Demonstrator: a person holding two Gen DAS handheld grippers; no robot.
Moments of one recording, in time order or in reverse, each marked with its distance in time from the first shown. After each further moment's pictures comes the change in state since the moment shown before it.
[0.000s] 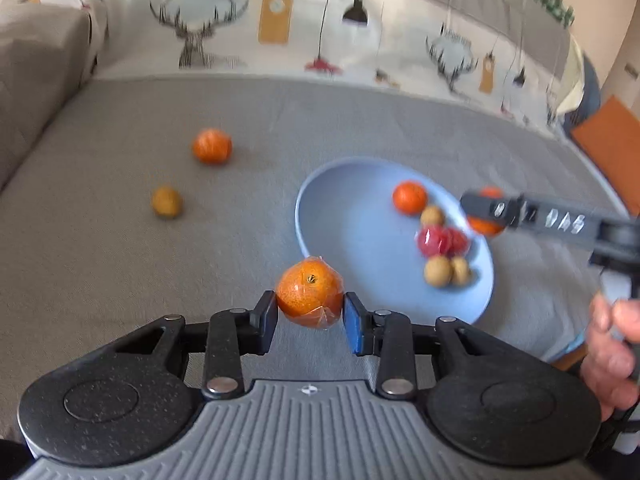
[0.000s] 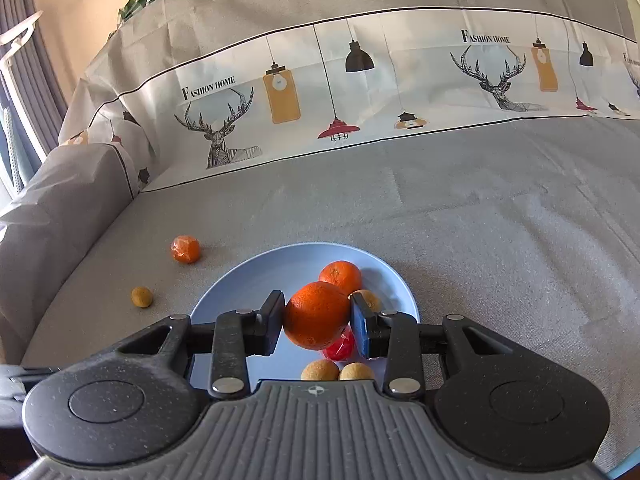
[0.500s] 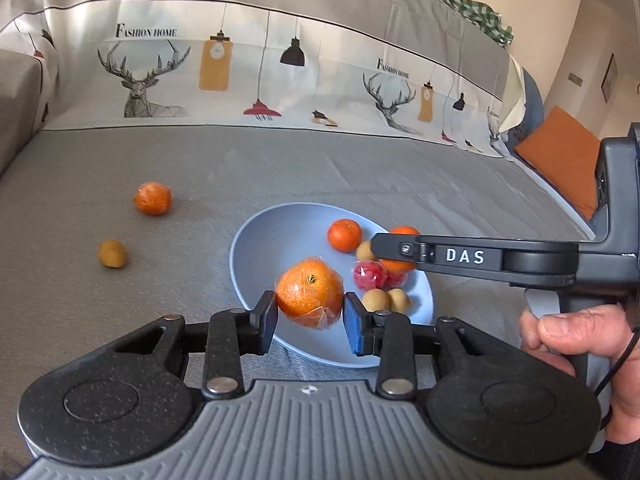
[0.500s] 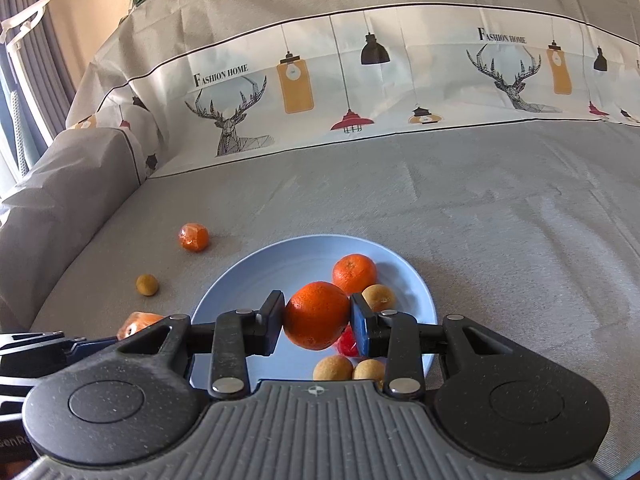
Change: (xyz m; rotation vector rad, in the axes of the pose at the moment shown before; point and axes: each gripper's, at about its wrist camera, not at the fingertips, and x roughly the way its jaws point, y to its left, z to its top) left arm -0.005 -0.023 -0.001 0.072 -0.101 -0.153; right arm 0.007 0.009 -0.002 -0.037 0.025 0.017
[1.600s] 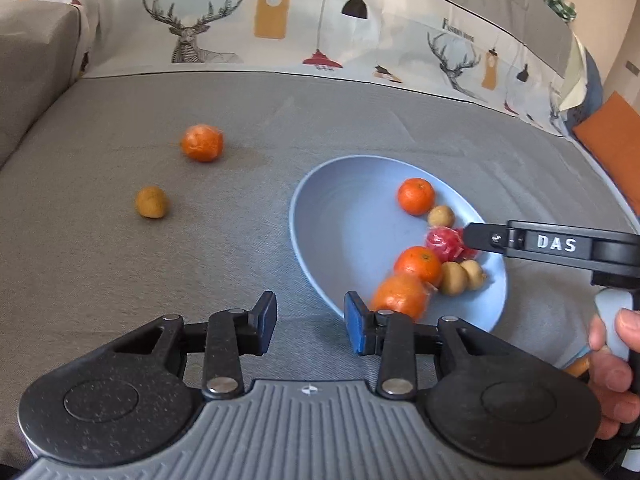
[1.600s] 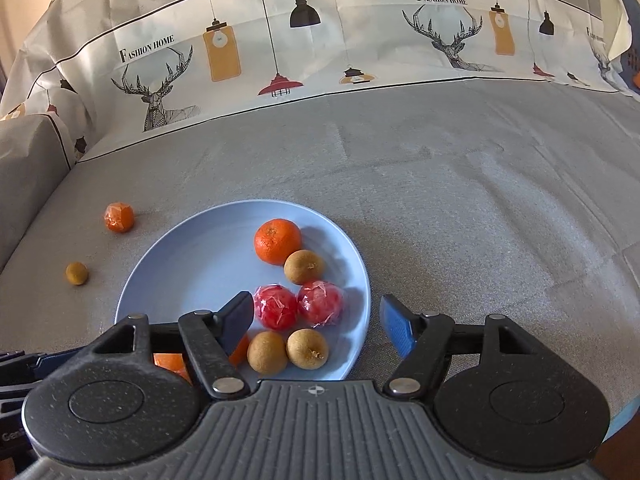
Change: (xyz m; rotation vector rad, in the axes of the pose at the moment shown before) left arm 0.035 0.027 -0.006 -0.061 0.129 0.178; right arm 0.017 -0.018 -0.007 0.079 0.092 -0.188
